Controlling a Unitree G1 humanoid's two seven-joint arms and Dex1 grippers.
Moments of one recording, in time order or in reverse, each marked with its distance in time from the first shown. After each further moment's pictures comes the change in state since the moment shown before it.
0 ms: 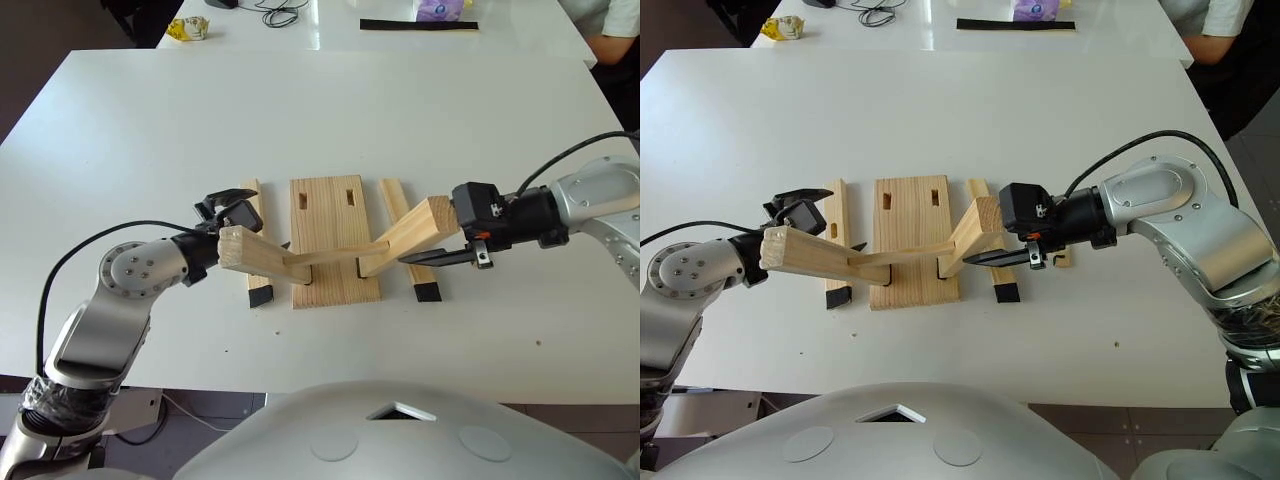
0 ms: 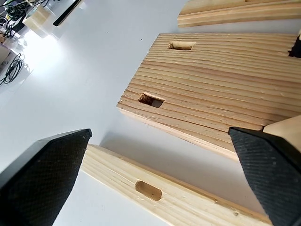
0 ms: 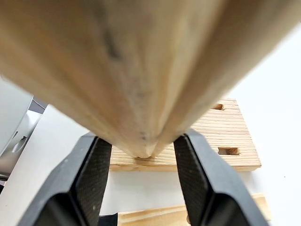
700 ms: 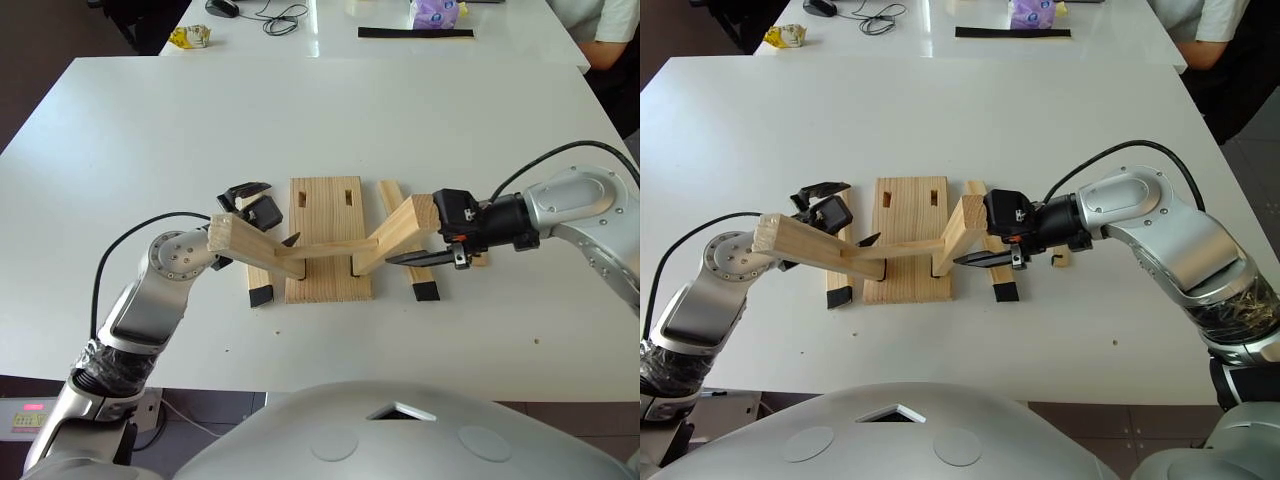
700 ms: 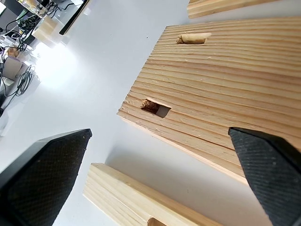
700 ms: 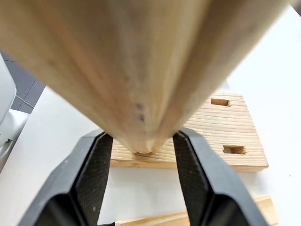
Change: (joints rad) left arm -0.146 -0.104 -0.159 0.237 0.166 -0.136 0.048; right arm -0.062 0.060 0.112 0.043 -0.068 0.018 -0.037
